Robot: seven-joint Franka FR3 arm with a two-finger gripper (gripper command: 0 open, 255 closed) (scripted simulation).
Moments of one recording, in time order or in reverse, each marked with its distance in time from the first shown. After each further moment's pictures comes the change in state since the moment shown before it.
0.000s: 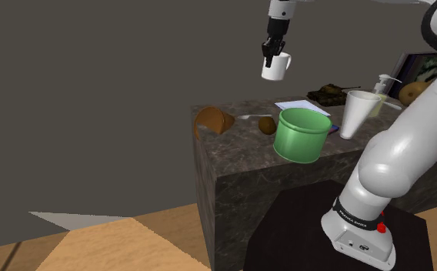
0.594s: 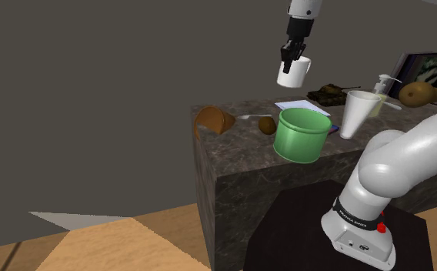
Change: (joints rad) arm -0.006 -0.340 0.083 -0.286 -0.049 -0.053 0.094
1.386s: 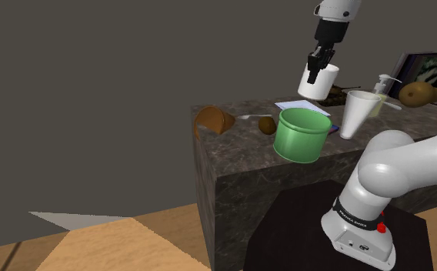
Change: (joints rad) arm -0.015 -0.351 0.094 -0.220 0.016 -0.138 0.077
